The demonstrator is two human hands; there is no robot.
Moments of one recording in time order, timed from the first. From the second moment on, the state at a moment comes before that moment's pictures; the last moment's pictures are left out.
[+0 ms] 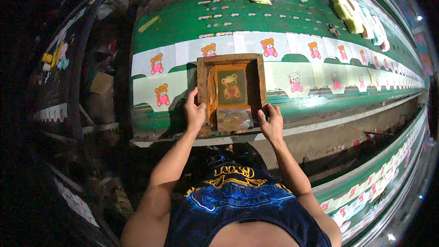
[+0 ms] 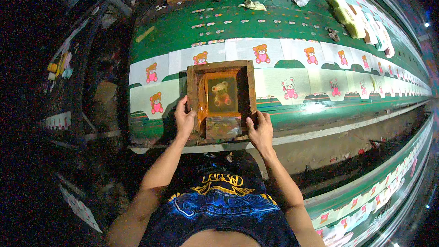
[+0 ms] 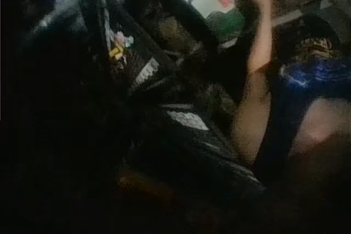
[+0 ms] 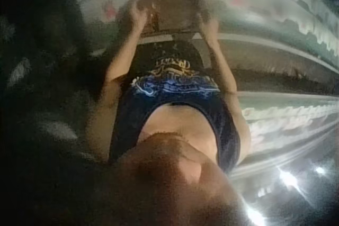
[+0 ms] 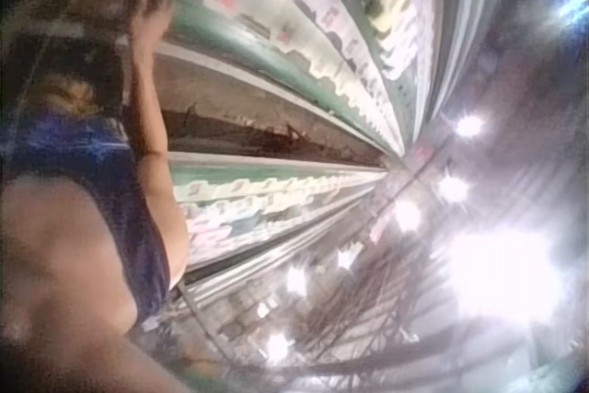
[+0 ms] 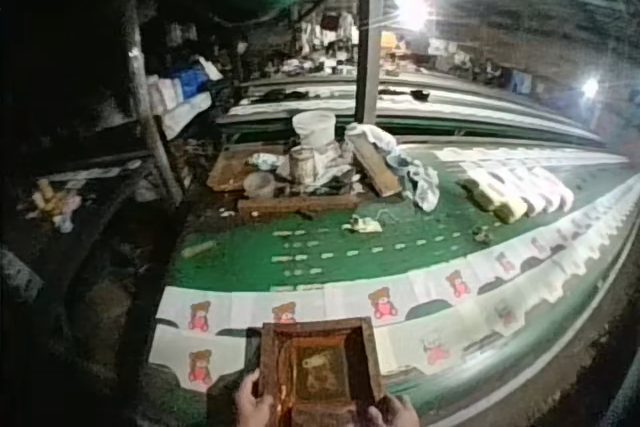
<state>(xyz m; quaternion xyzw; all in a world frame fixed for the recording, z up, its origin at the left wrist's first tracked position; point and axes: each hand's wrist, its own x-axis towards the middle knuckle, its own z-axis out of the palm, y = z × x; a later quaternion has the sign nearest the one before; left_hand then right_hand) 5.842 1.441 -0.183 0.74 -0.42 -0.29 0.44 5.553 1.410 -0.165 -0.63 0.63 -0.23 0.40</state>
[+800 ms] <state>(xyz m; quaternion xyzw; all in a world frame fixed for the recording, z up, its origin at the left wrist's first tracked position) 5.839 1.438 -0.179 0.76 -0.42 -0.30 0.40 5.577 1.410 -0.138 -0.90 0.32 -0.18 0.24</state>
